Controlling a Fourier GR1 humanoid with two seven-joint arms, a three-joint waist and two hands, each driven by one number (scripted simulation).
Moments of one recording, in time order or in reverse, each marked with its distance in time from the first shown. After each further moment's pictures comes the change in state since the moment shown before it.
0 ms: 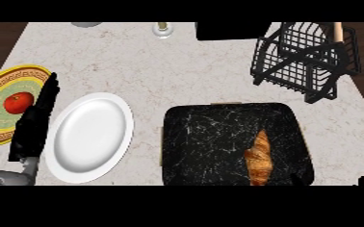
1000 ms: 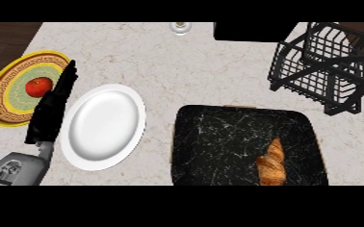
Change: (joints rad) left arm -0.116 -0.040 -0.036 0.028 -0.026 -0.051 0.038; right arm 0.063 -0.271 0.106 -0.512 0.391 0.433 0.984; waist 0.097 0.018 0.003
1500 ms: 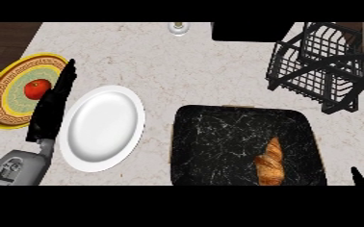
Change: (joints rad) left arm -0.014 -0.014 0.018 0.029 -0.015 -0.006 -0.001; right arm -0.142 0.102 0.030 0.067 0.100 0.135 0.103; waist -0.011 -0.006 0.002
